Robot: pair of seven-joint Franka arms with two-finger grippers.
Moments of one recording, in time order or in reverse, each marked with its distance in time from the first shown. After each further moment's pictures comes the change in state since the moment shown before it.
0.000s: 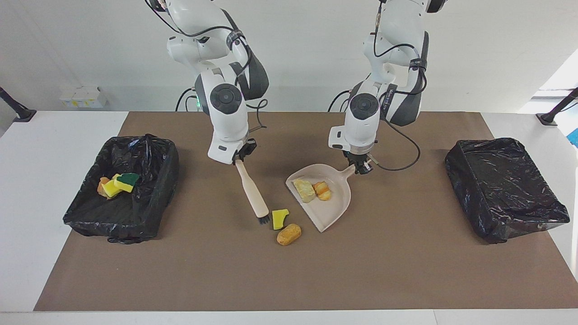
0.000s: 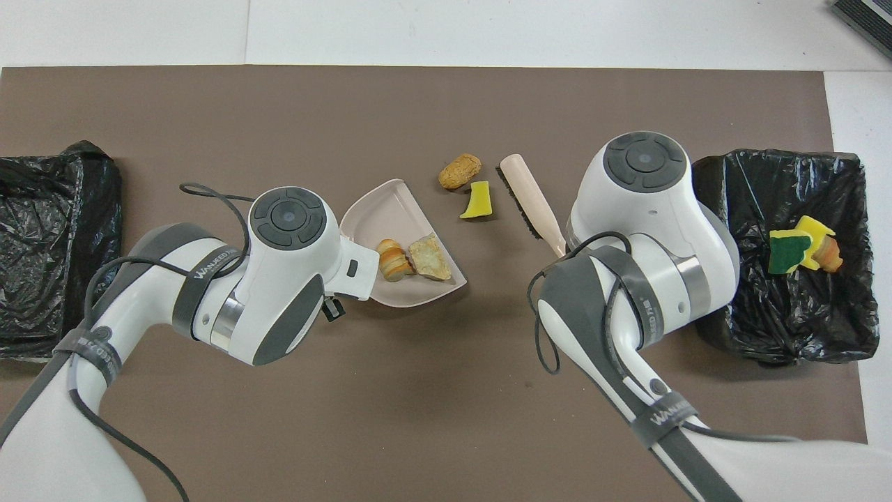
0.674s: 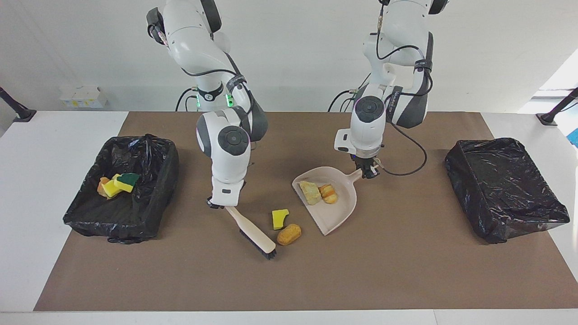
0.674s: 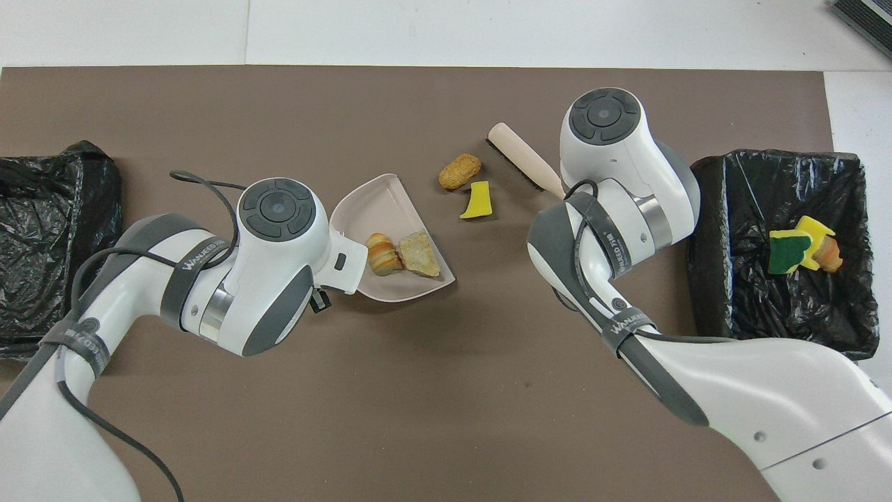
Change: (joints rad) left arm 0.030 0.020 0.001 0.027 0.056 0.000 0.087; right arm -0.015 0.249 -0.003 0.236 -0.153 0.108 -0.122
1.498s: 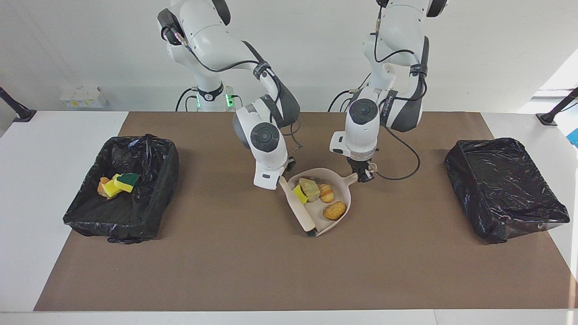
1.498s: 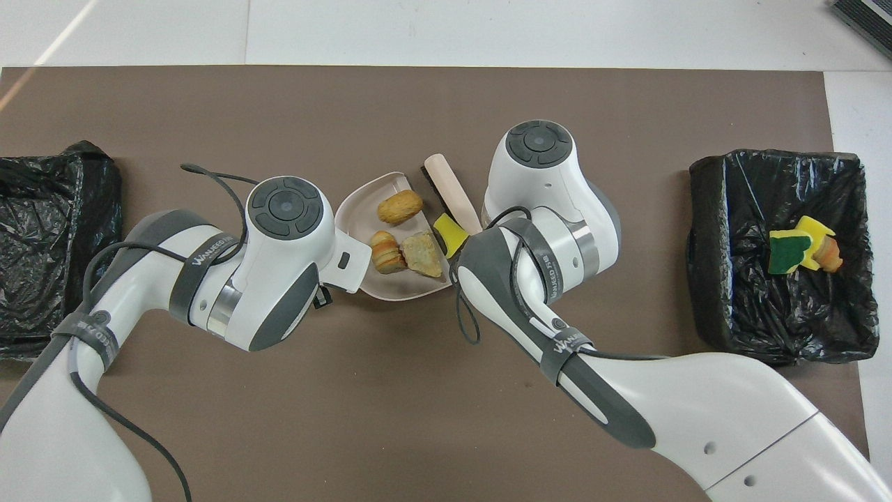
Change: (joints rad) left arm -0.015 0.033 -0.012 0.005 0.009 0.071 0.018; right arm 0.110 -0.019 0.071 -0.056 0.422 -0.050 0.317
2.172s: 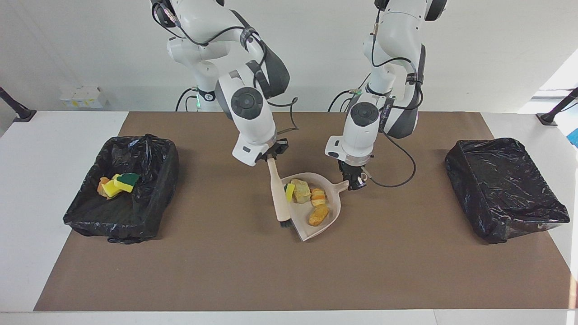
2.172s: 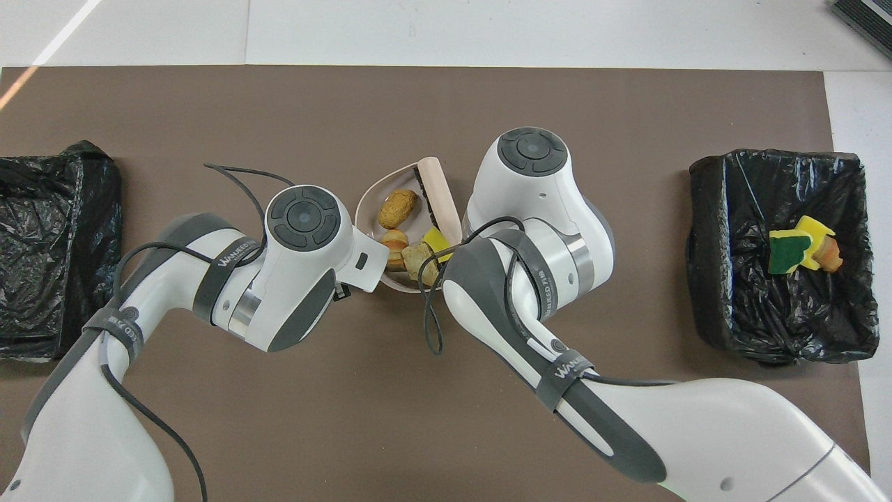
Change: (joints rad) left arm 0.003 0.038 0.006 -0.003 -0.100 0.165 0.098; right arm -0.099 -0.214 -0.005 0.002 0.010 -0.237 0.223
